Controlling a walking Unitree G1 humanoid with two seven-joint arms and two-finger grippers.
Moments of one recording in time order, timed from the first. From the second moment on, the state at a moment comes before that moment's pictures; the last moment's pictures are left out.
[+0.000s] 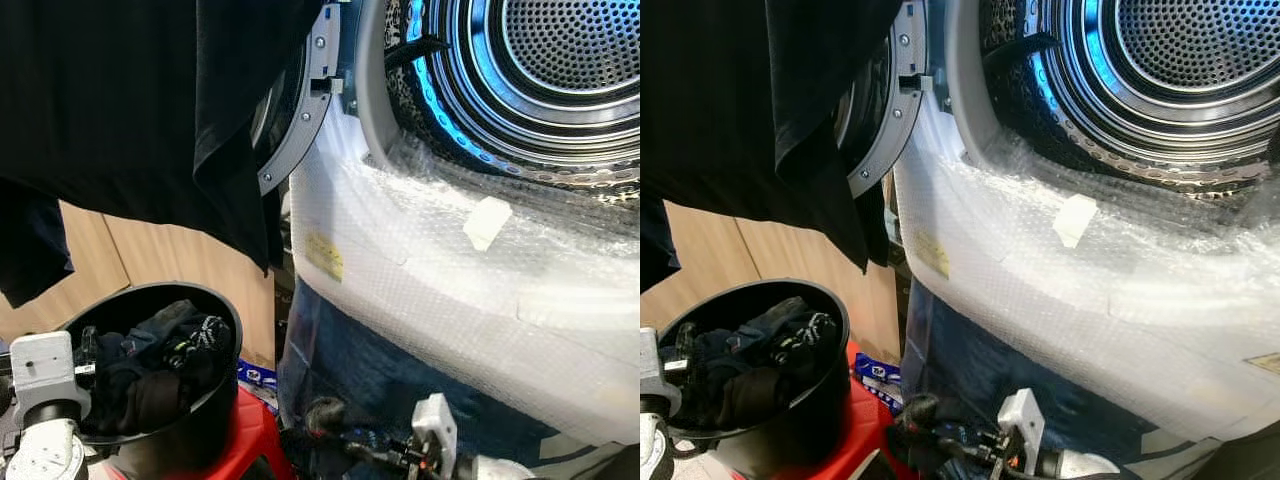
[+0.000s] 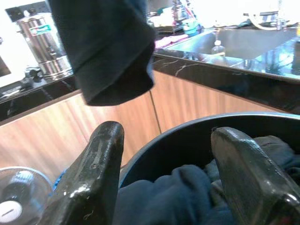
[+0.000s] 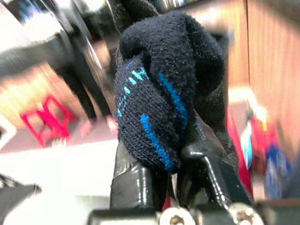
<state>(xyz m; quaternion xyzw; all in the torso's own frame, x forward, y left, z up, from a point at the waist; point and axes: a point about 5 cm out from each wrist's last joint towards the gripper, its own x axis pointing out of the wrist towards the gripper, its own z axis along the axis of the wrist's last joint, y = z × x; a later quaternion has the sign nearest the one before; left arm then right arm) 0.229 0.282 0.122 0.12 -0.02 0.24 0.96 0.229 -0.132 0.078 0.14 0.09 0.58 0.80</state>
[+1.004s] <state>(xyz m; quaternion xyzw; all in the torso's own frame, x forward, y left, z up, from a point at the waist) 0.232 0.282 0.107 0.11 0.00 0.25 0.96 0.323 -0.159 0.362 0.20 -0.34 0.51 0.76</state>
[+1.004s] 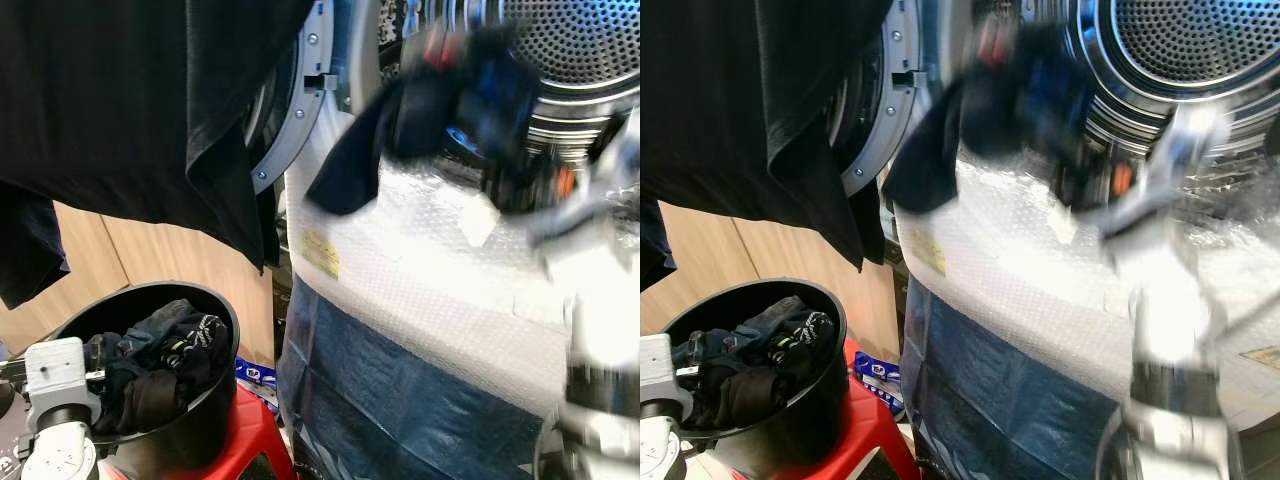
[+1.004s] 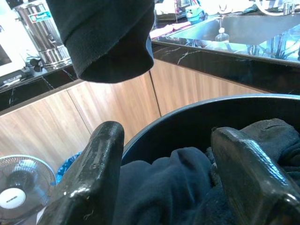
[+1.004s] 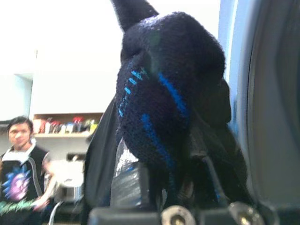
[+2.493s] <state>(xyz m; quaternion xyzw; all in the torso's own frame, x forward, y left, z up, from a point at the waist) 0.248 0.258 0.099 0.13 0.01 0.15 0.98 0.419 -0.190 0.384 0.09 -0.17 -0.12 0.97</state>
